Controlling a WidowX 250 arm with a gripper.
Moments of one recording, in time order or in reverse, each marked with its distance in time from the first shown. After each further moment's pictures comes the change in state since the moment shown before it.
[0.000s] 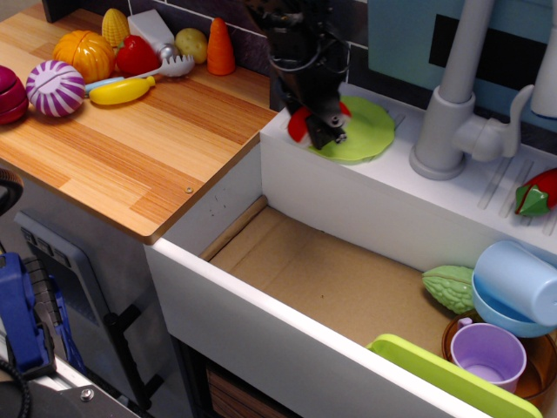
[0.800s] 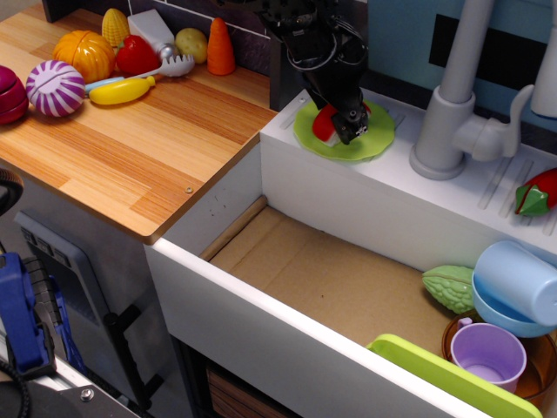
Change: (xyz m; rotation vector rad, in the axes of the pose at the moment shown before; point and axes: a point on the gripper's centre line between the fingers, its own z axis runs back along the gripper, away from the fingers) arm 0.021 0.001 -0.012 -0.018 -0.116 -0.058
